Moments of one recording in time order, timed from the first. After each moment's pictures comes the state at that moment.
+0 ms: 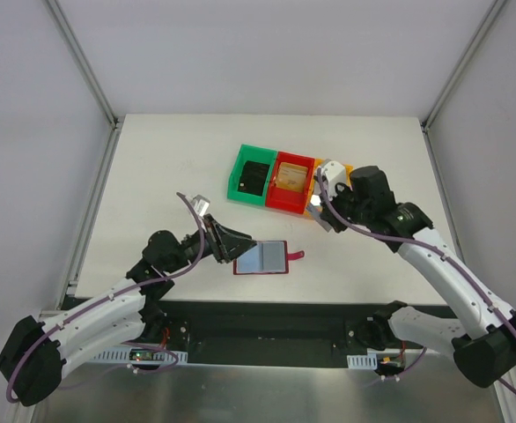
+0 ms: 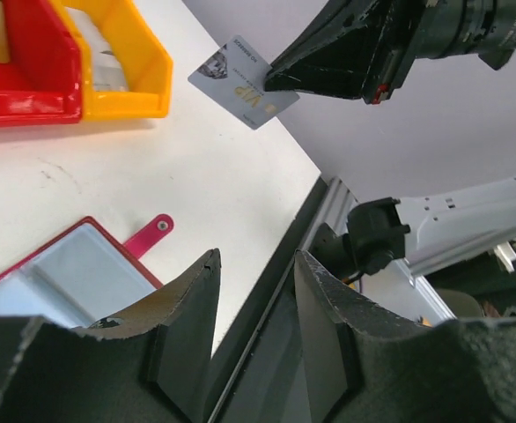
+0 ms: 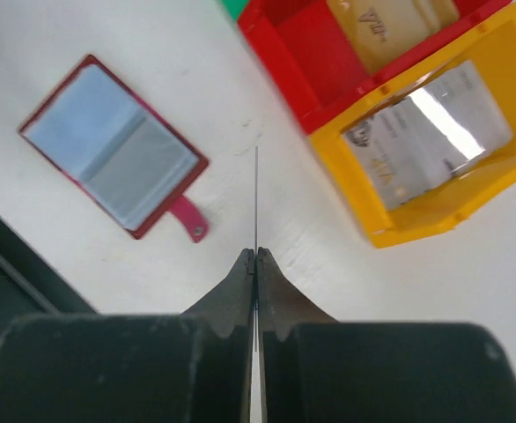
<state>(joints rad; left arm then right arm) -0.71 0.75 0.27 0.51 0.40 -0.77 0.56 1.05 1.03 -0.70 -0.20 -0.12</state>
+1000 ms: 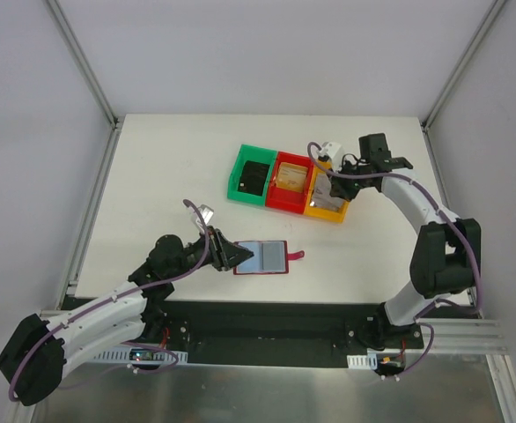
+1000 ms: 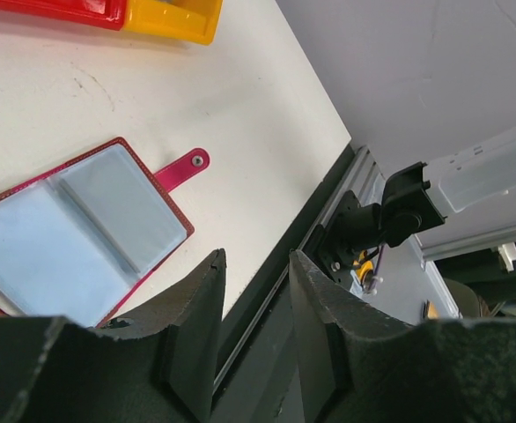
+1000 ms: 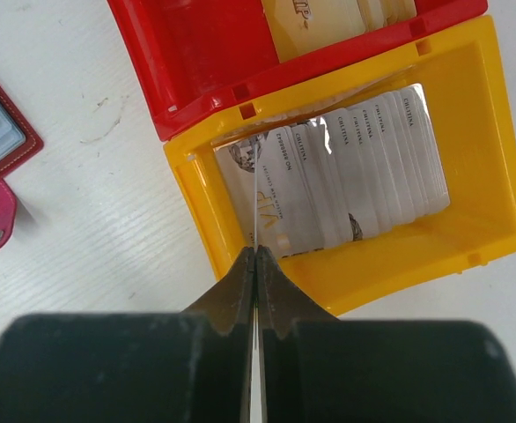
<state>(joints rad) -0.71 0.75 0.19 0.43 0.37 -0.81 0.20 1.60 1.24 -0.65 -0.49 -0.70</state>
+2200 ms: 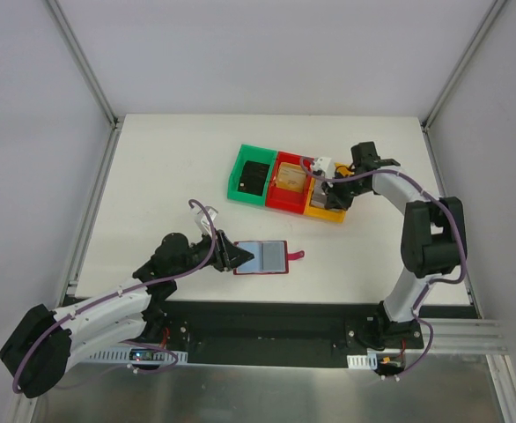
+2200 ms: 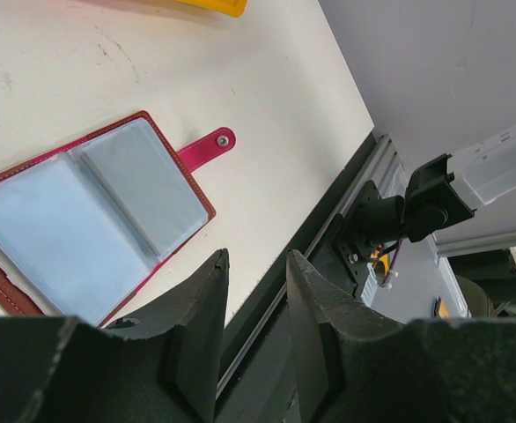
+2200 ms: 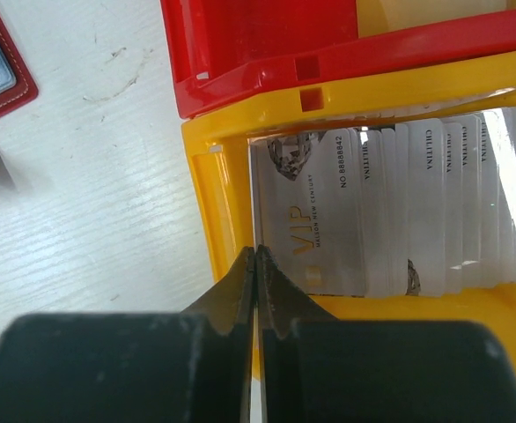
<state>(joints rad) -0.71 0.83 0.19 0.43 0.36 -0.81 0.18 1.78 1.24 -0.68 -0.60 -0.91</state>
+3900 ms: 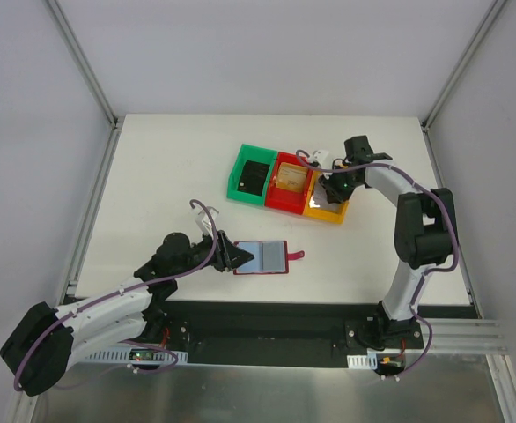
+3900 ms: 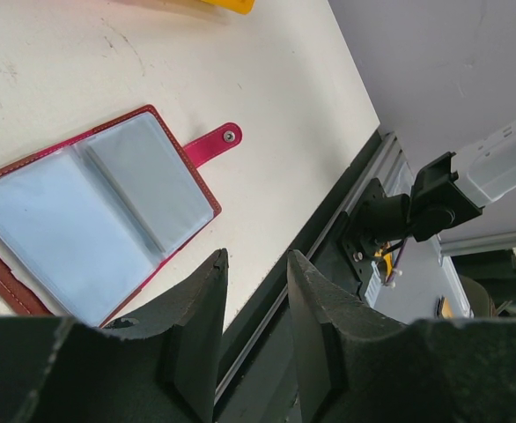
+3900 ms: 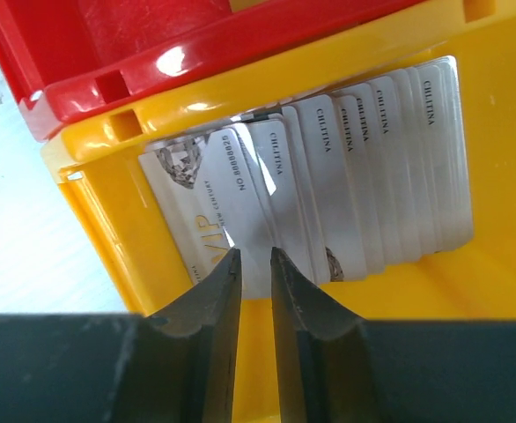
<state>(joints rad) -0.71 0.85 0.19 0.43 0.36 -0.81 0.20 1.87 1.34 -0.64 -0.40 -0.77</state>
